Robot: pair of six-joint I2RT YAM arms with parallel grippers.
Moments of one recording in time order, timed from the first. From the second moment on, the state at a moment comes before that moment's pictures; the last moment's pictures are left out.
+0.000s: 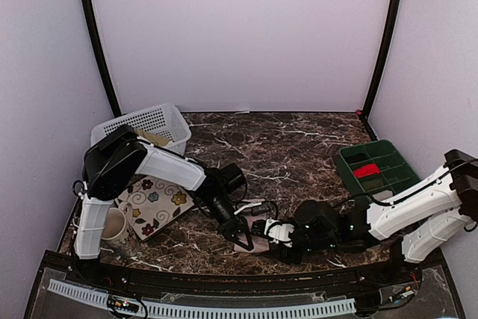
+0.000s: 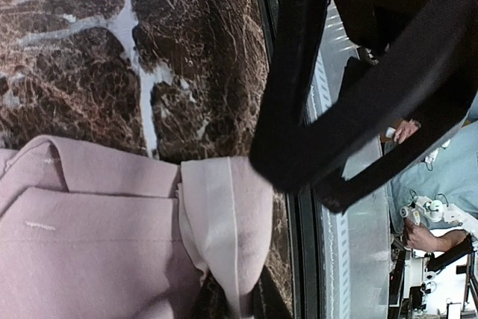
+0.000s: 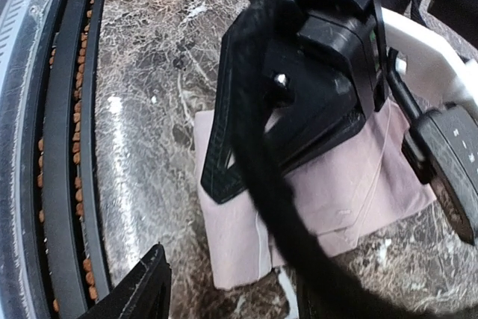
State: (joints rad) left arm -0.92 2.19 1.34 -0.54 1.04 0.31; right arm 1.28 1.39 0.47 0.23 0.00 -0.16
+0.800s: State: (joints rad) left arm -0.89 2.18 1.34 -0.60 1.07 0.32; right arm 1.28 1.57 0.54 0.24 -0.05 -0.21
